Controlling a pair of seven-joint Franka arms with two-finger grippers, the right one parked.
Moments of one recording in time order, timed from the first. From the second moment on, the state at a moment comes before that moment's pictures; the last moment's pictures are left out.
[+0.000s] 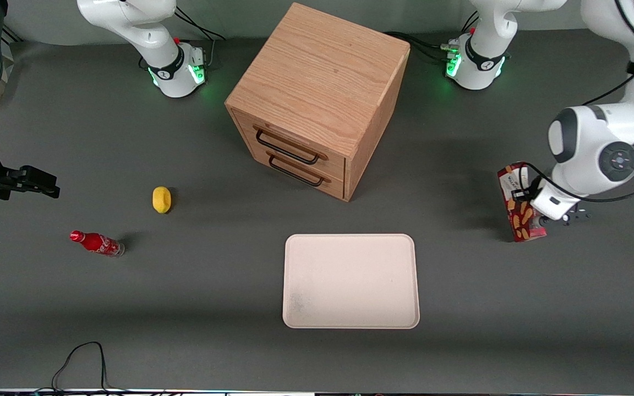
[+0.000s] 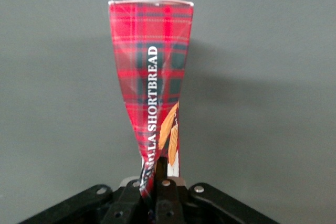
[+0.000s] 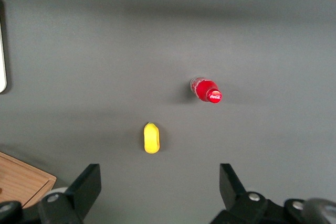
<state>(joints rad) -0.13 0.20 0.16 -2.09 0.00 2.13 -0.09</state>
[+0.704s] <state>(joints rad) -0.27 0.36 0.02 -1.45 -0.02 1.78 -0.16</state>
